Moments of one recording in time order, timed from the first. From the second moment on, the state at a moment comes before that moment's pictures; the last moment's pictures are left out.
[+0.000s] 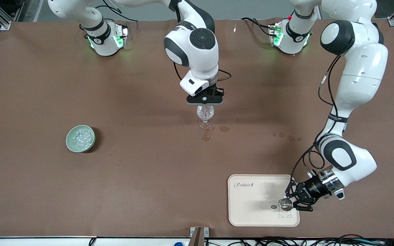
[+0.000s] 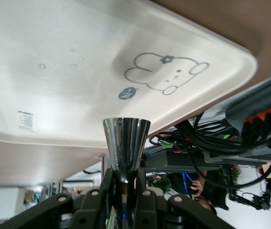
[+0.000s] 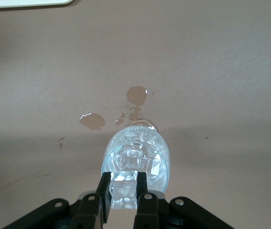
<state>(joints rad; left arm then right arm) 0.15 1.13 -0.37 -1.08 -1.07 2.46 -1.18 0.93 0.57 -0.07 -1.38 0.02 2.05 0.91</state>
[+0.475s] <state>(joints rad) 0.12 1.16 -0.37 -1.08 -1.13 2.46 -1.16 0.93 0.57 -0.08 -1.37 0.02 2.04 0.91</state>
